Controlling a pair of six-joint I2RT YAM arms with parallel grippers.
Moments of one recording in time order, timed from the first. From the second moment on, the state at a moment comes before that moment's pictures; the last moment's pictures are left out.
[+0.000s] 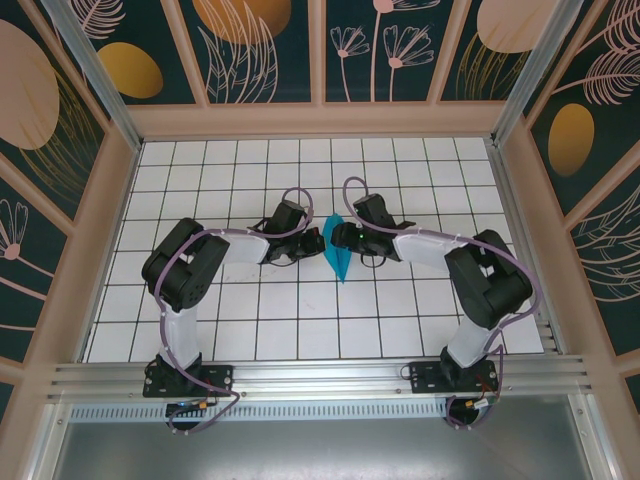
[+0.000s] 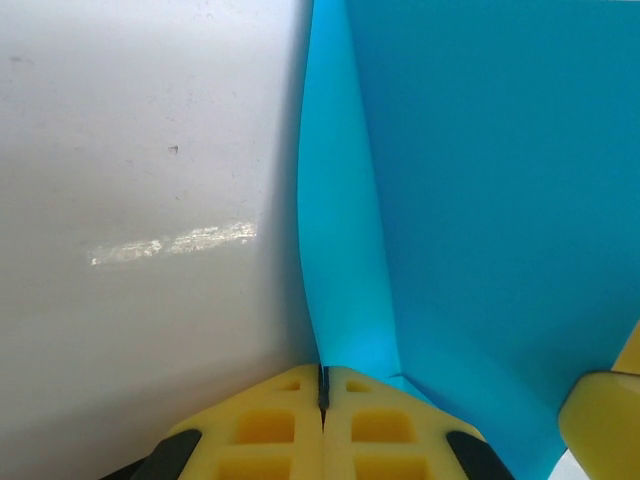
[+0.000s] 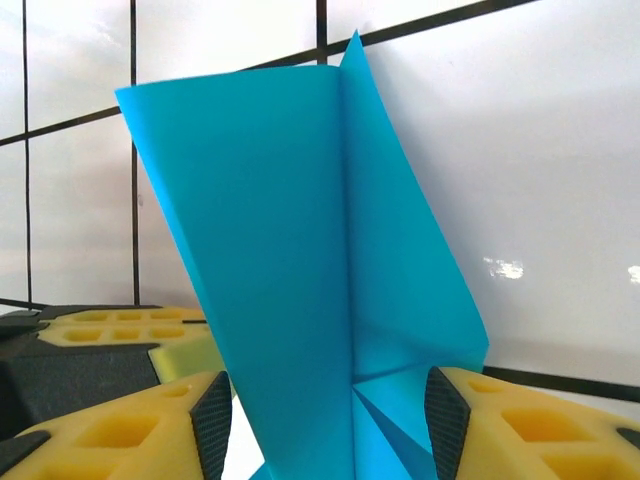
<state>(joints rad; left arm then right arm) -0.61 1.96 0.99 0.14 0.35 -0.79 0.58 1.72 0.93 -0.09 -0.15 0.69</state>
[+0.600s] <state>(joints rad) -0.61 1.96 0.99 0.14 0.36 -0.79 0.62 1.70 0.86 -0.10 -0.22 0.70</state>
